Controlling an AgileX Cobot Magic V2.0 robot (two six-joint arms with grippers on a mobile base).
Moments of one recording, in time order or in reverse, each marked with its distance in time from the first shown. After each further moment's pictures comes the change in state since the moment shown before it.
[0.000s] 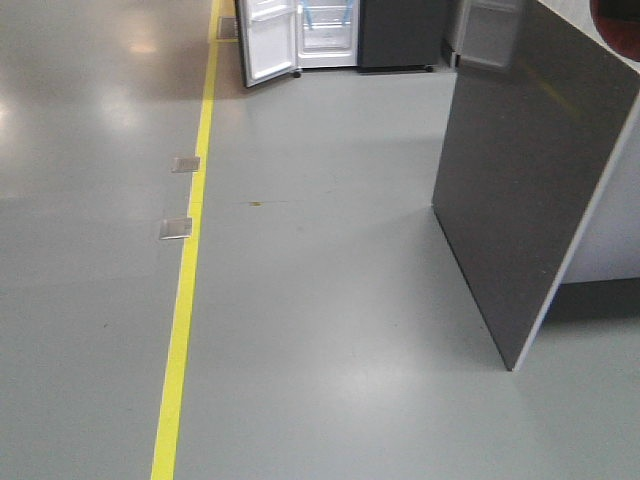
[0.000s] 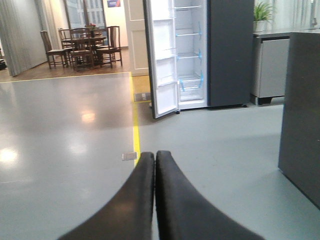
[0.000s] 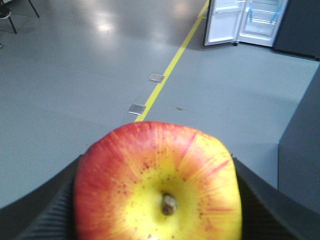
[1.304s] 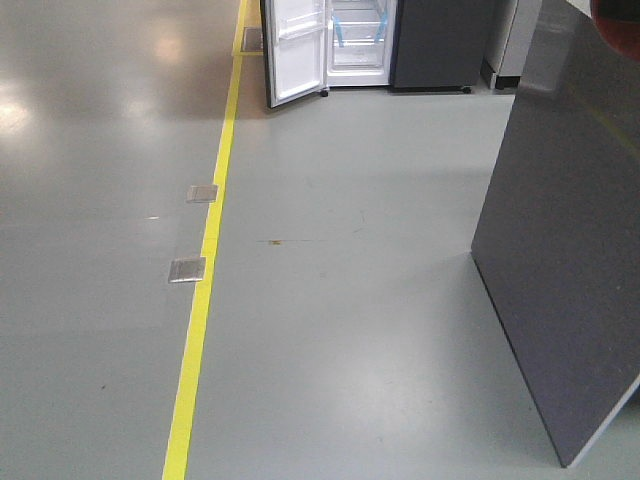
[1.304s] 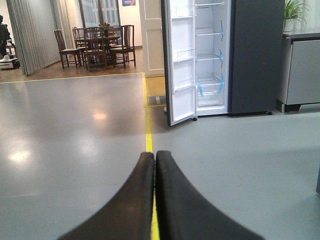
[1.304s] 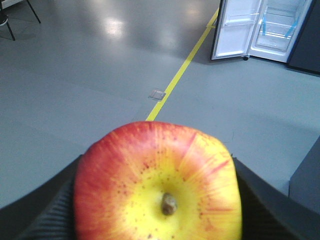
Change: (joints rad) left arm 0.000 0.000 0.000 0.000 0.000 0.000; right arm 0.000 0.000 0.000 0.000 0.000 0.000
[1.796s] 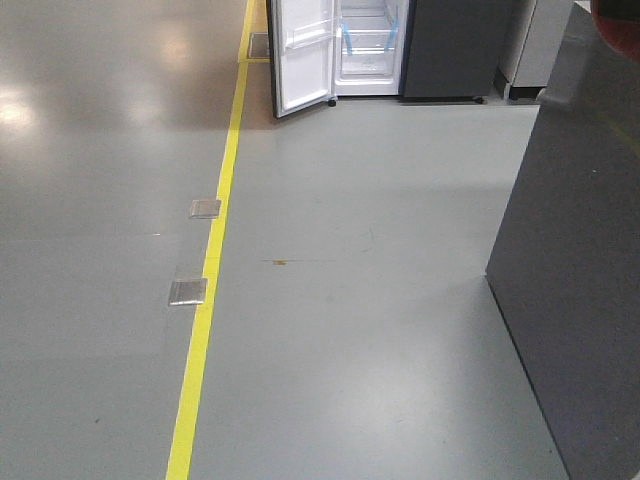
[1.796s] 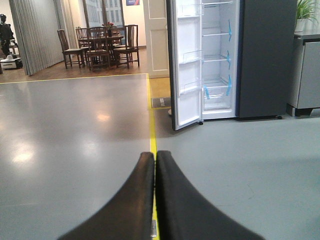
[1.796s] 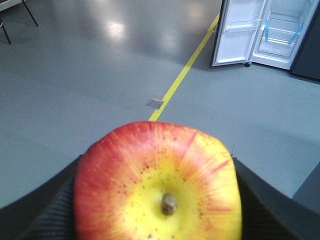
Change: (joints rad) left arm 0.000 0.000 0.000 0.000 0.000 0.000; right arm 0.000 0.000 0.000 0.000 0.000 0.000
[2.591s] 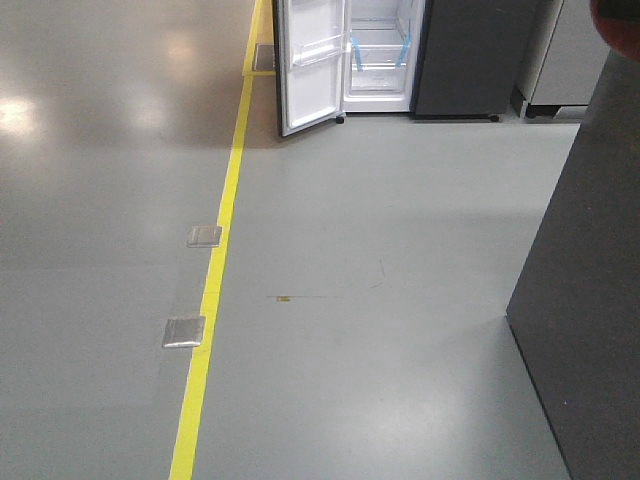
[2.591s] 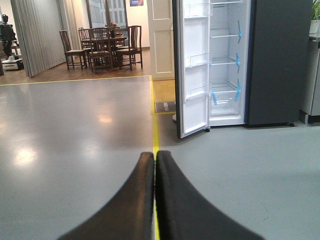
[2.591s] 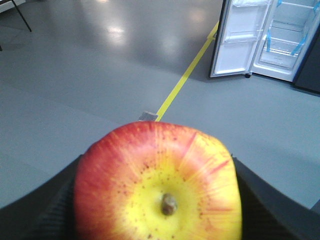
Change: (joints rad) left arm 0.000 0.000 0.000 0.000 0.000 0.000; right arm 0.000 0.000 0.000 0.000 0.000 0.000
